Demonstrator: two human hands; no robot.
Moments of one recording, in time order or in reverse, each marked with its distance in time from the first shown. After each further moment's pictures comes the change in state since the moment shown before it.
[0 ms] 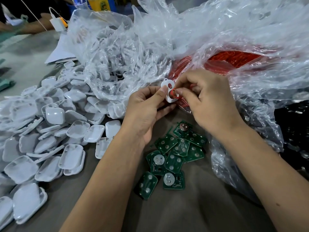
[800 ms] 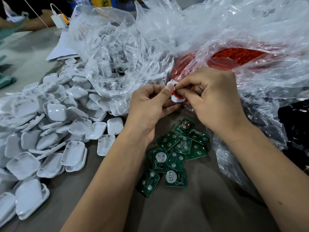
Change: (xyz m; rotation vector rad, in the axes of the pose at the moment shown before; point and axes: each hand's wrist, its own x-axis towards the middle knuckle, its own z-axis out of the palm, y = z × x) left_hand -0.004 -0.001 0.003 0.059 -0.004 0.033; right_hand -0.002 0.001 -0.002 -0.075 0.029 -0.074
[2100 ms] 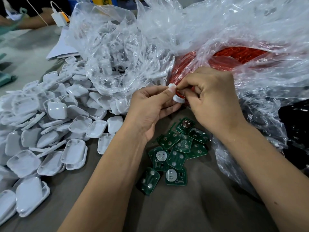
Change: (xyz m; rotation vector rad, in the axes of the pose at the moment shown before) left_hand 0.001 0.001 -0.005 -0.016 -0.058 -0.077; right_hand -0.002 0.000 0.003 -0.079 0.020 -0.052
